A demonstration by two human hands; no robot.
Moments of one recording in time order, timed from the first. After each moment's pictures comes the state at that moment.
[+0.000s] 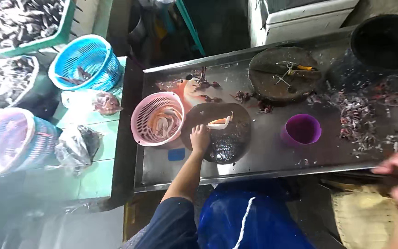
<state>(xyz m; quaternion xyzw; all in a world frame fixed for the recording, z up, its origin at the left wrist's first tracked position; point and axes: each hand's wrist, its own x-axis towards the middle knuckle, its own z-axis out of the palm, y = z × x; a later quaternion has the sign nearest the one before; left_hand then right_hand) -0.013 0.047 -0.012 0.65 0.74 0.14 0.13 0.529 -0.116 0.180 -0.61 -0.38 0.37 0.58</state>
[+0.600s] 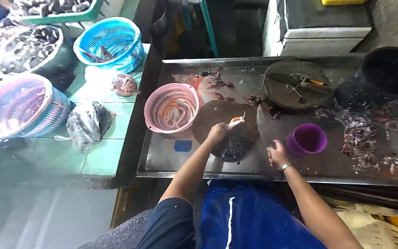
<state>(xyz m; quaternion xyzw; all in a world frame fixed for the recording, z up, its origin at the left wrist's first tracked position) -0.007 0.049 0.020 0.59 0.67 0.14 0.43 0.302 -0.022 0.019 -0.68 -0.41 0.58 0.20</state>
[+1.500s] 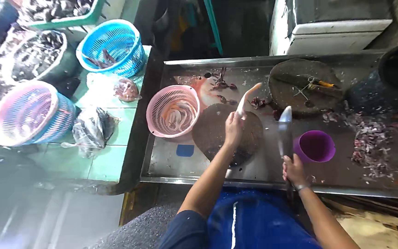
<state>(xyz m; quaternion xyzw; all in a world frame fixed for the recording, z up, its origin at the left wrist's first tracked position) 0.083 0.077 0.071 0.36 0.55 0.57 0.50 0.346 -0.045 0.012 -0.67 -0.41 0.54 0.31</state>
